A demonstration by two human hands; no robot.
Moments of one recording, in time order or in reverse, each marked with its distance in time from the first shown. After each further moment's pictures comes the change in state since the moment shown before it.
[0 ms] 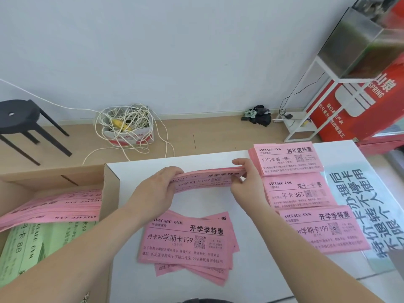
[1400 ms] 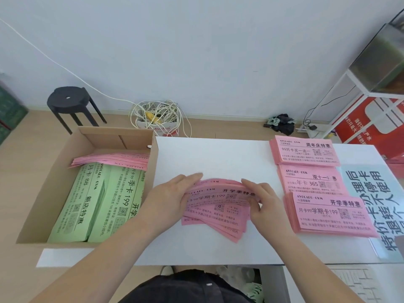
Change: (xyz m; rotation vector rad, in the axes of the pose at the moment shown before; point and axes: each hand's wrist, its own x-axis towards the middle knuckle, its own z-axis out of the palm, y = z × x) left_hand -0.148 0.039 -0.015 0.084 0.087 -0.001; right_hand -0.134 0.024 -0.022 -0.271 -0.181 -0.330
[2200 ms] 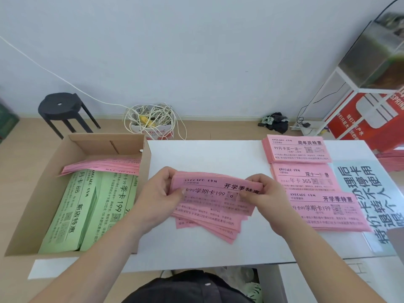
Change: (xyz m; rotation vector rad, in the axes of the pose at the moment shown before) left_hand 0.009 0.022 -0.022 -0.771 0.016 -0.416; right_hand 0.019 -0.037 -0.039 0.548 -0.093 0.419
